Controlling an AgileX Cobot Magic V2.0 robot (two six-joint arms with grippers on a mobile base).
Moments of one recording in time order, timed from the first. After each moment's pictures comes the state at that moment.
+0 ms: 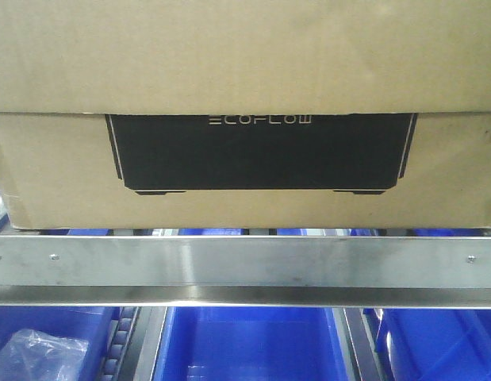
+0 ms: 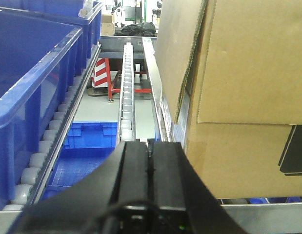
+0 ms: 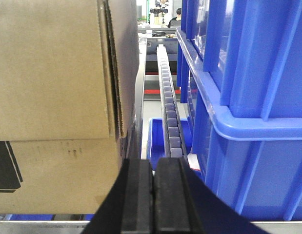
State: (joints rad) left arm -0.18 -0.01 0.03 0.02 -0.04 0.07; right arm -0.02 -0.01 0.03 0.01 -0.01 0.06
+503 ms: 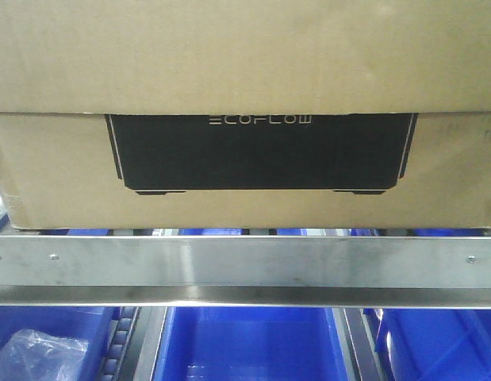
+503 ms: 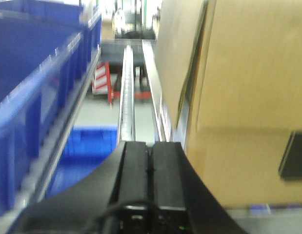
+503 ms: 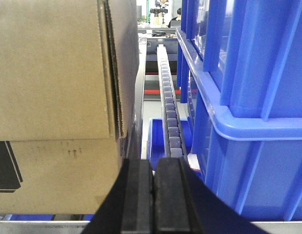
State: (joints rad) left arm -0.18 -0.01 0.03 0.02 -0.11 0.07; right arm -0.02 -0.01 0.03 0.01 -0.01 0.06
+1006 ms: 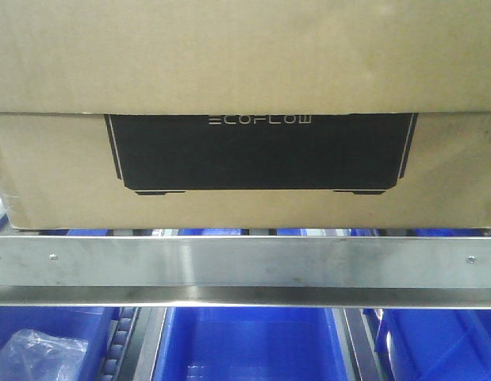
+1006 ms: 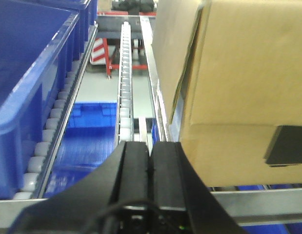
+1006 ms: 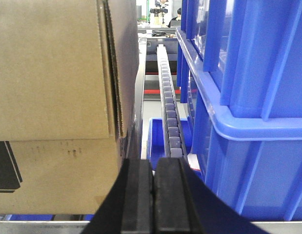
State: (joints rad) left arm -0.18 0.00 -0.26 0.02 0.37 0.07; right arm -0.02 -0.01 0.03 0.01 -0.01 0.06
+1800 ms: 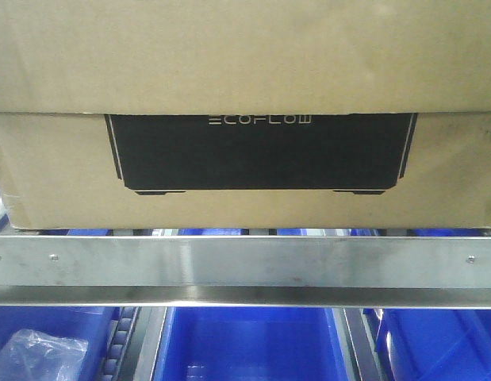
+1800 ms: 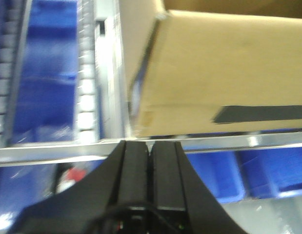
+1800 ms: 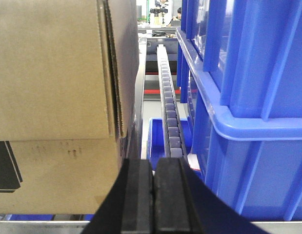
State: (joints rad) left arm -0.25 0.59 -0.85 -0.01 0.84 -0.03; right arm -0.02 -0.01 0.03 0.01 -0.01 0.06
